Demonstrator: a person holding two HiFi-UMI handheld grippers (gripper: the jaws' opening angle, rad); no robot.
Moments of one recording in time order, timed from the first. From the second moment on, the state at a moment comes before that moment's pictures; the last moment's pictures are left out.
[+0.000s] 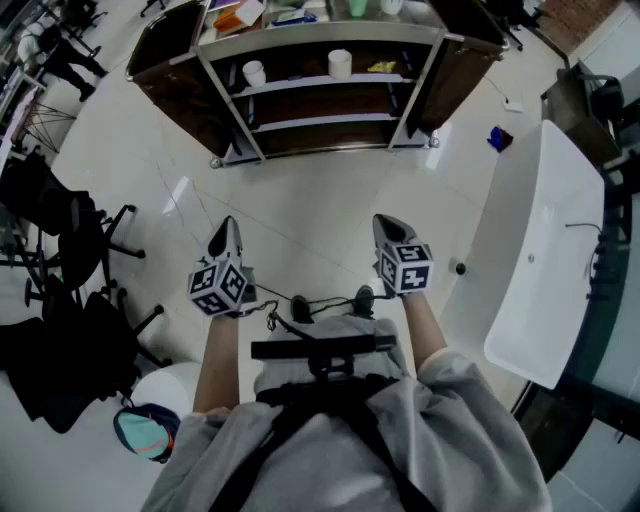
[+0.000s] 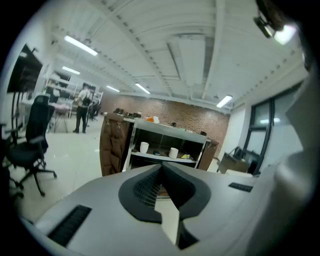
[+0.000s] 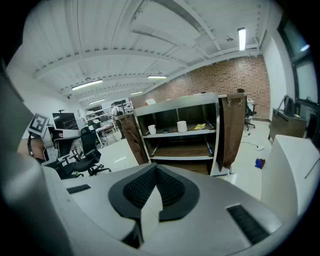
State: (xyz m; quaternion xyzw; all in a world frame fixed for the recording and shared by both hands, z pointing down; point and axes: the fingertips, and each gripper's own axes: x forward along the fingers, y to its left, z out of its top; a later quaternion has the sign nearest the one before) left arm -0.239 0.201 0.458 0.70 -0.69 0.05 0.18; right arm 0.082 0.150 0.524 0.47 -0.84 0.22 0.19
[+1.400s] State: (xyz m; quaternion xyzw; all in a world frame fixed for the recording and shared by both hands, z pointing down) left arm -0.250 0.136 0.476 0.79 -0.59 0.13 0.15; right arm -0.046 0.123 0.490 0.46 -0.86 0.16 0.18
